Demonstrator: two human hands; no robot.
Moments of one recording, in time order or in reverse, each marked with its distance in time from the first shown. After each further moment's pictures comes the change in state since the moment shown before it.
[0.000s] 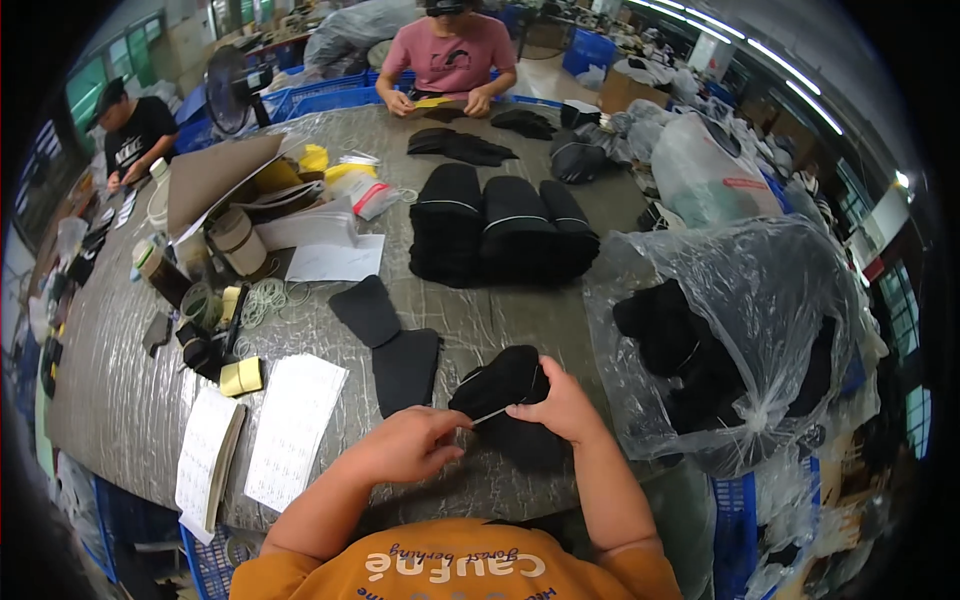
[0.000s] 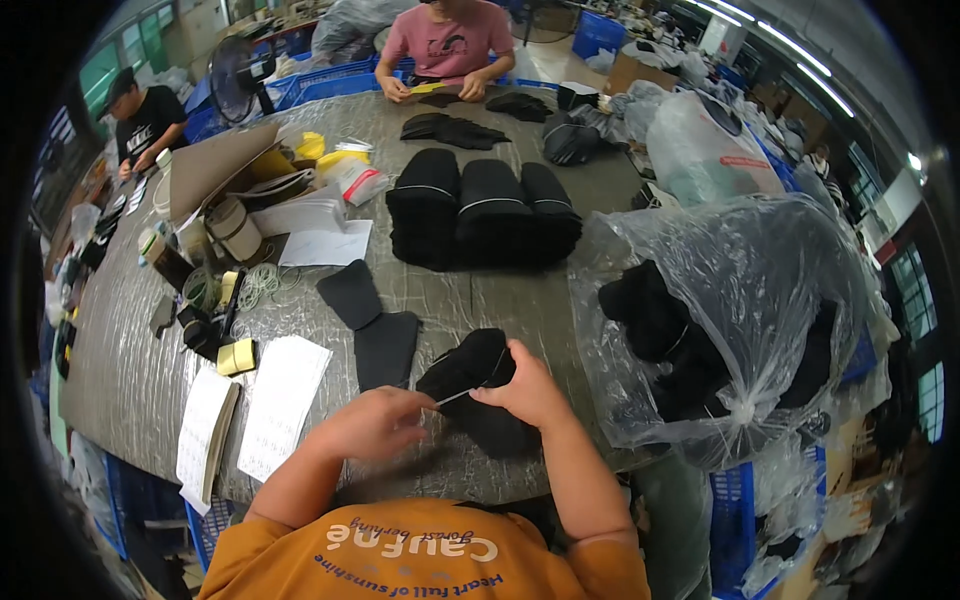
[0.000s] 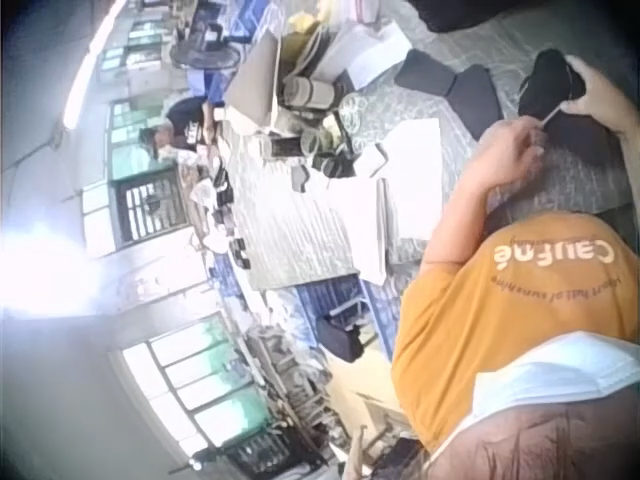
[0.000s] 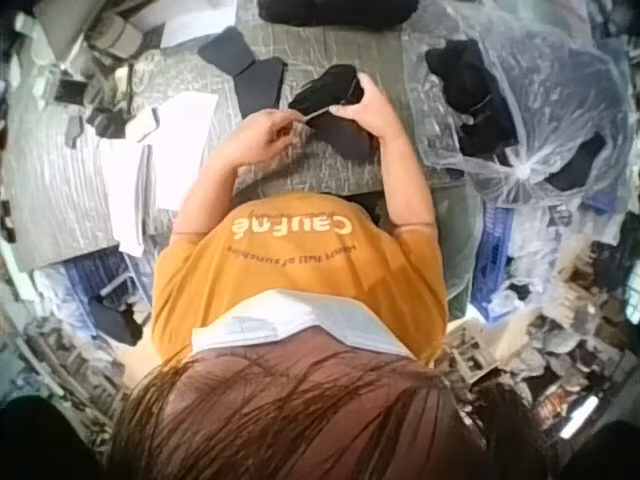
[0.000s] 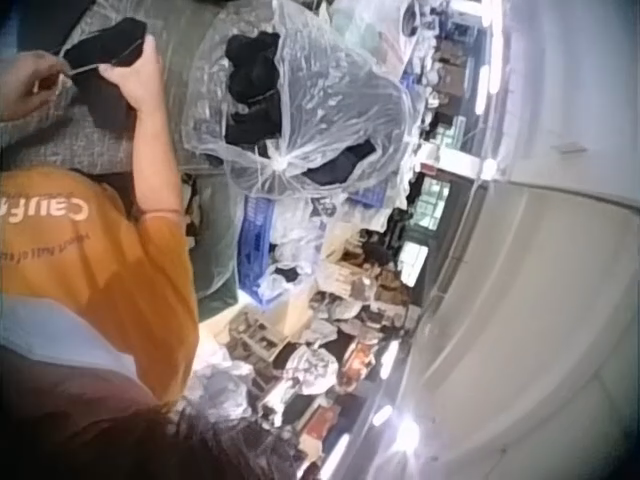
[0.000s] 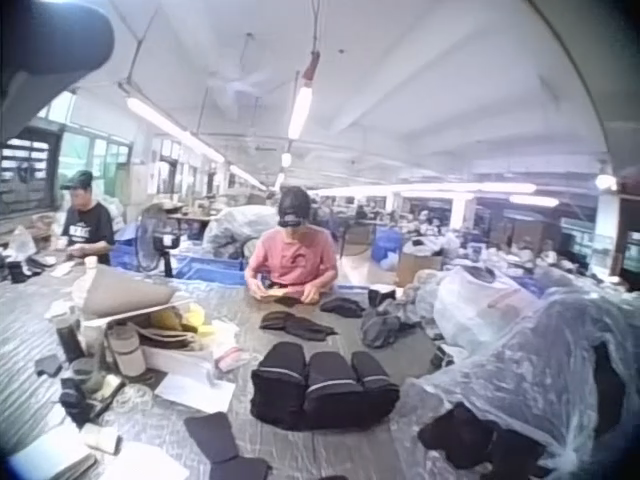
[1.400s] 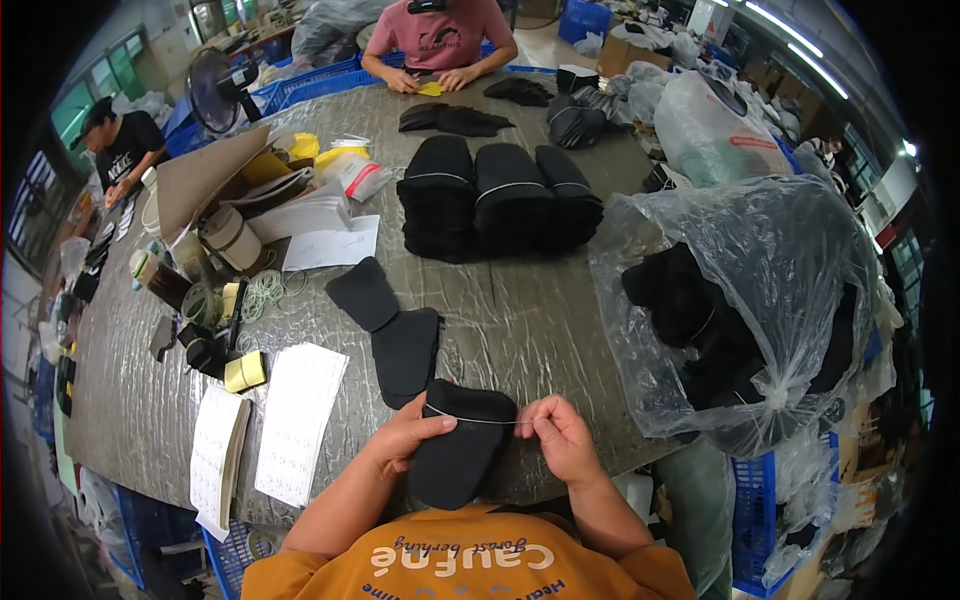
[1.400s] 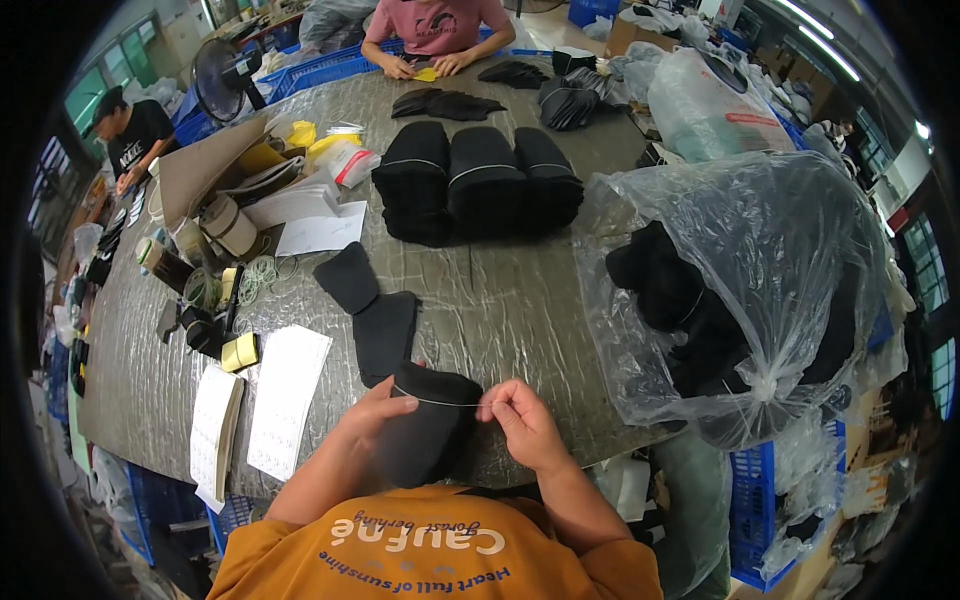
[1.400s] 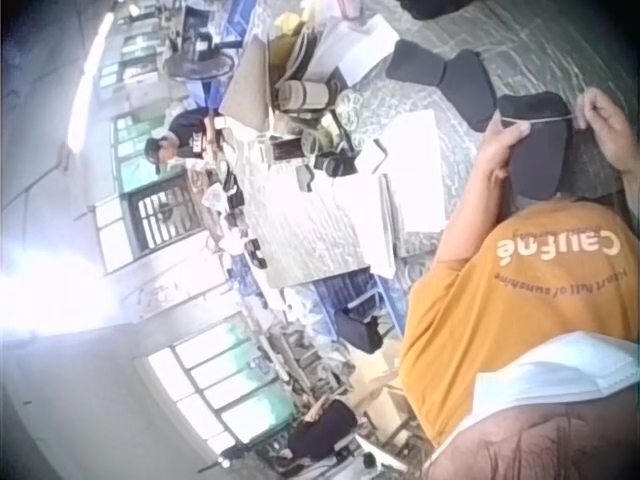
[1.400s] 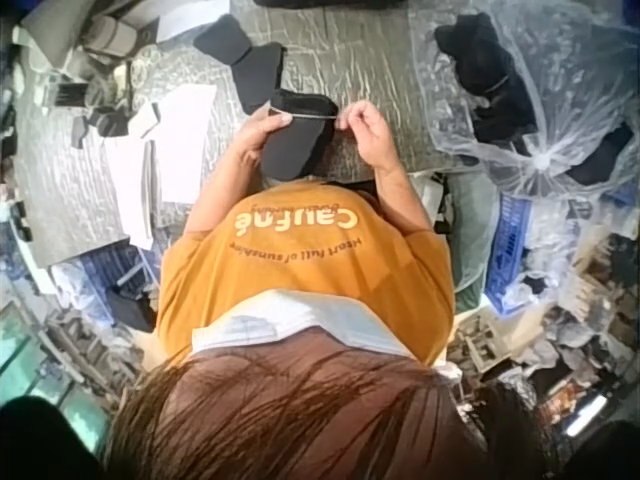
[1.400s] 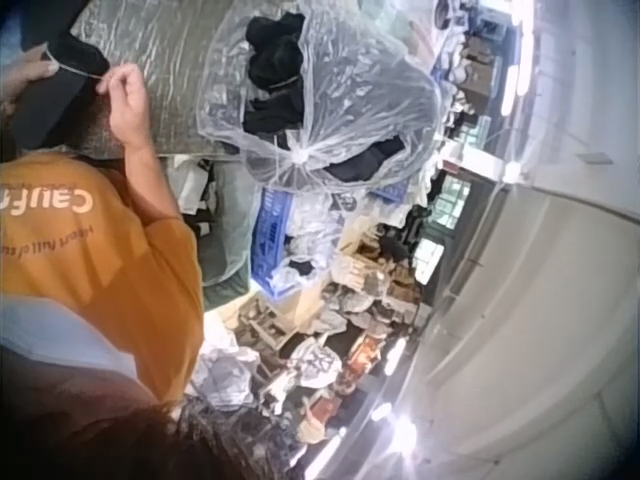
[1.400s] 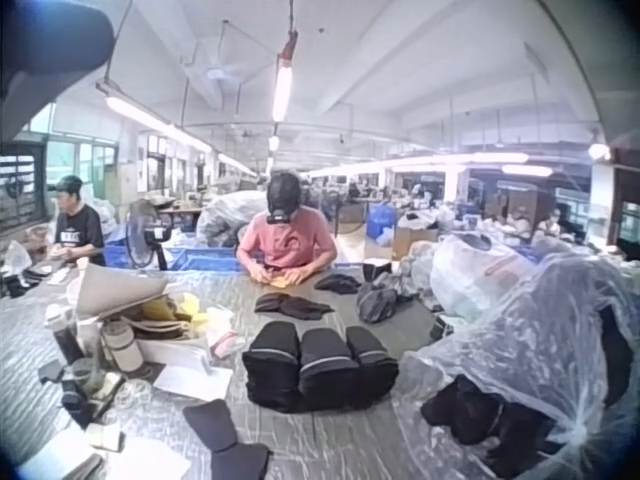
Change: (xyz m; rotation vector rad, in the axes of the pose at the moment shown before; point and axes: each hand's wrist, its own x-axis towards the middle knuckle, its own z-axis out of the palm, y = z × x) left_hand -0.004 -0.034 0.047 -1.347 0.181 -0.462; right_hand -0.058 0.051 0.047 0.730 -0.072 -0.494
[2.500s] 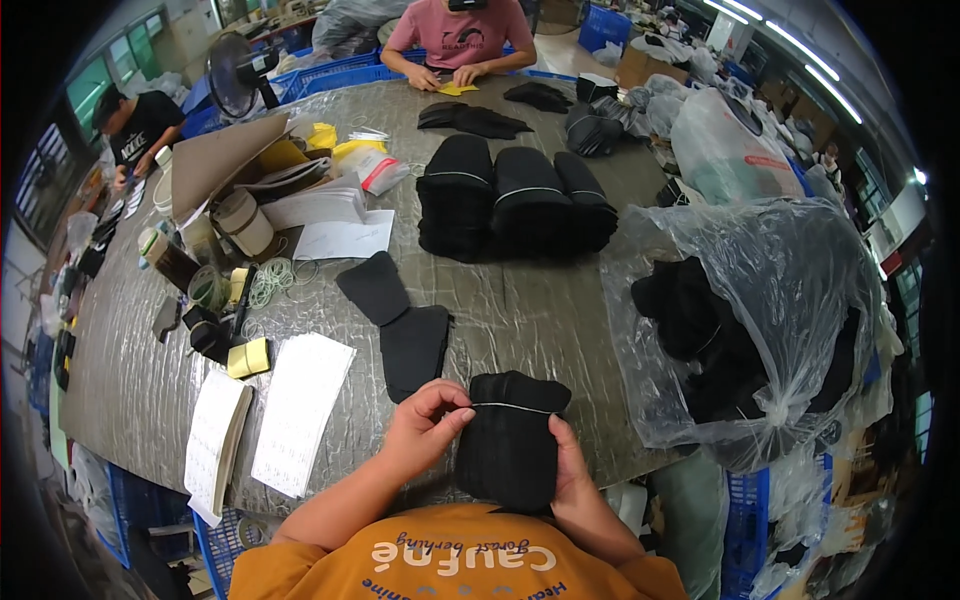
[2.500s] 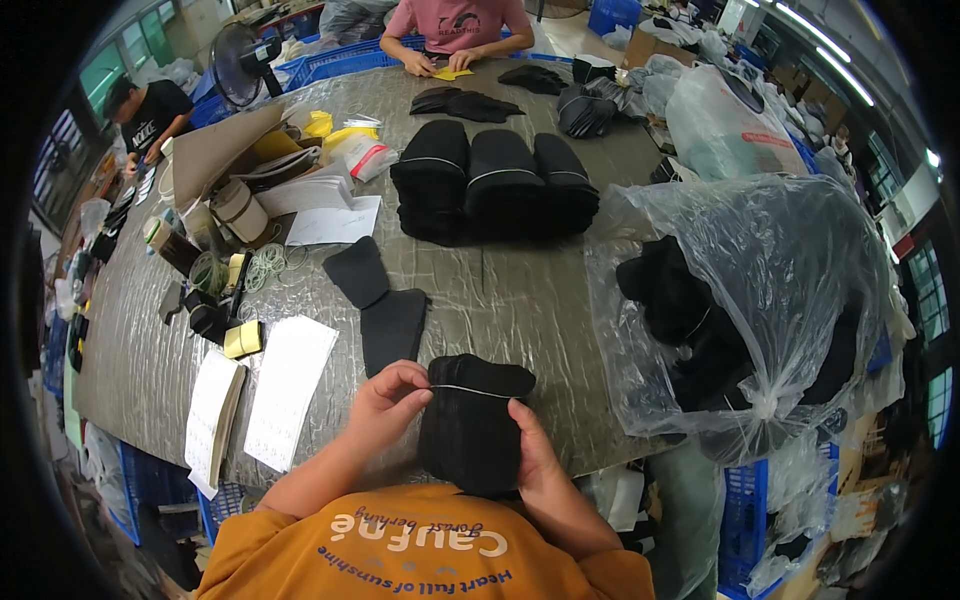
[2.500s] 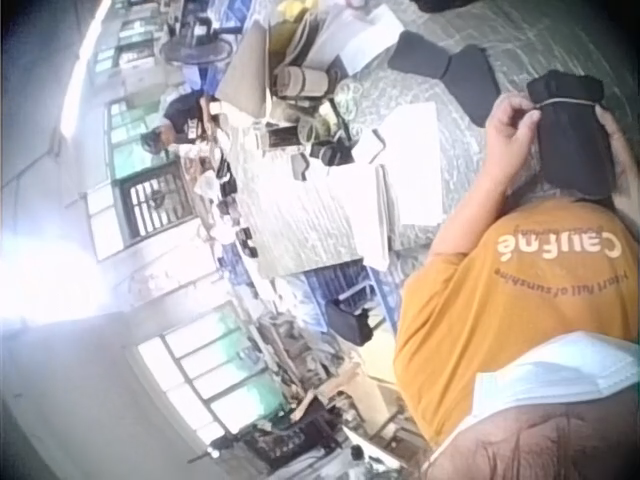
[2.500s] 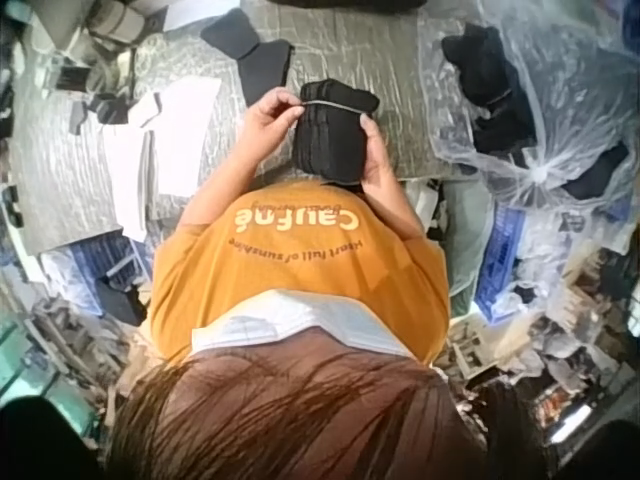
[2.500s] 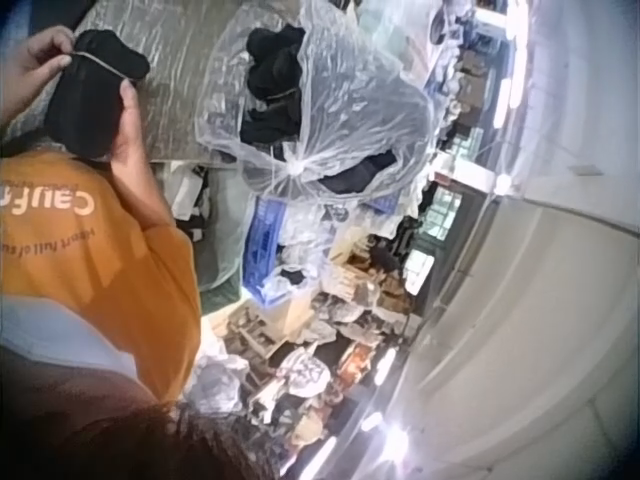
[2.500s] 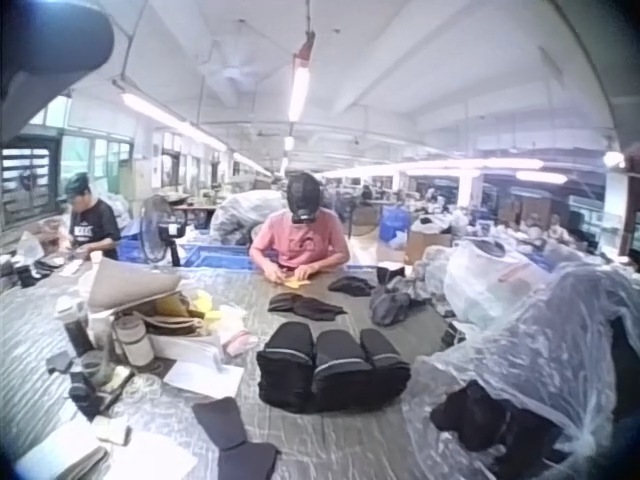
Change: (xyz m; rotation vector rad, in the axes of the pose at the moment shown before) left_hand 0.000 -0.011 0.010 0.592 0.079 0.642; right_hand -0.014 -0.001 0.010 0.904 0.263 0.712
